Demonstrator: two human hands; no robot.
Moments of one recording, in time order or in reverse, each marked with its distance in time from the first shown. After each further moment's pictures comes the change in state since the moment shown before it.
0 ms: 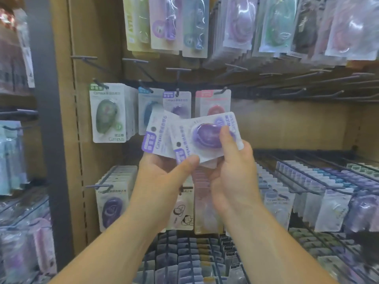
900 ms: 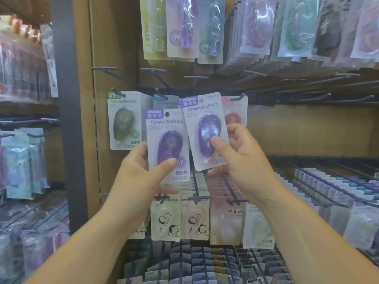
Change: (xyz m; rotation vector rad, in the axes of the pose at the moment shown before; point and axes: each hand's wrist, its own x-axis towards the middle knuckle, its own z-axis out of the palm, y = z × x) left_hand 0.020 0.019 -0.060 0.120 0.029 -0.151; right_hand 0.040 -0.009 -0.006 -0.628 -0.368 -0.111
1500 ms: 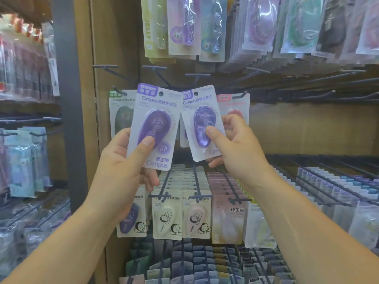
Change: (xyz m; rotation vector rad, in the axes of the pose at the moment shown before) left_hand 0.004 0.015 -0.018 0.048 0.074 0.110; right_hand 0.020 0.001 0.005 -0.145 0.037 -0.020
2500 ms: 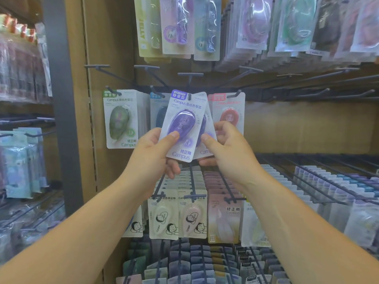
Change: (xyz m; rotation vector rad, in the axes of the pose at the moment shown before) left_hand 0.040 -0.023 0.040 0.043 -0.111 -0.171; right_hand 0.007 0.017 0.002 0.028 0.005 0.069
